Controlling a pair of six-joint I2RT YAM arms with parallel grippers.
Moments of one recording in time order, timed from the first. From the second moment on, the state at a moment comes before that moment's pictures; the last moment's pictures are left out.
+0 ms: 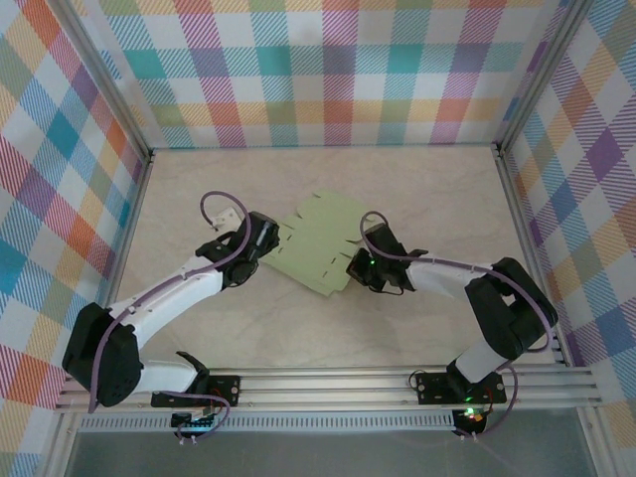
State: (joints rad) left arm -0.59 1.30 0.90 -0.54 -0.57 -1.01; right arm 0.60 1.59 0.78 -0.14 -0.22 1.10
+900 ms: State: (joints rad) left arm -0.39 1.14 0.80 -0.50 -0.29 -0.81; right arm 0.27 2.15 1.82 -1.17 -0.41 -0.52
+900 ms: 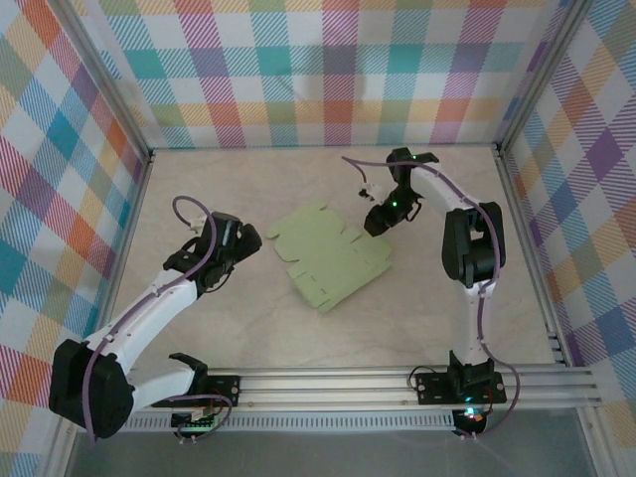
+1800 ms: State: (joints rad) left arm -0.39 1.21 0.73 -0.11 -0.04 -0.57; right arm 0.45 1.23 0.56 -0.23 -0.32 1.12
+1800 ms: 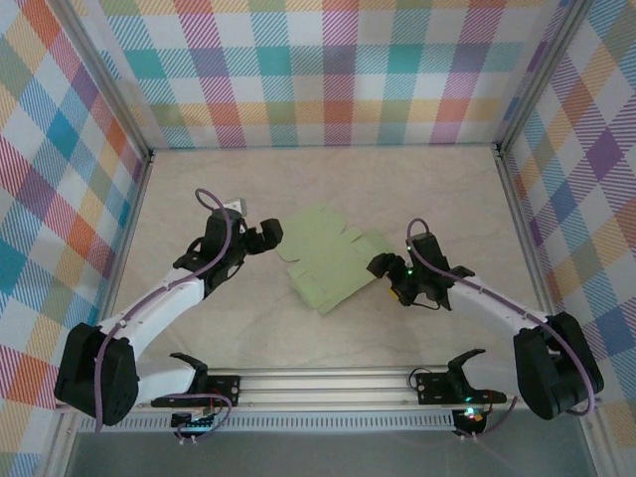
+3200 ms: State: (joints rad) left arm -0.39 0.95 0.63 -0.21 -0.09 -0.54; right arm 0.34 1.96 1.54 -1.05 -0.49 -0.03
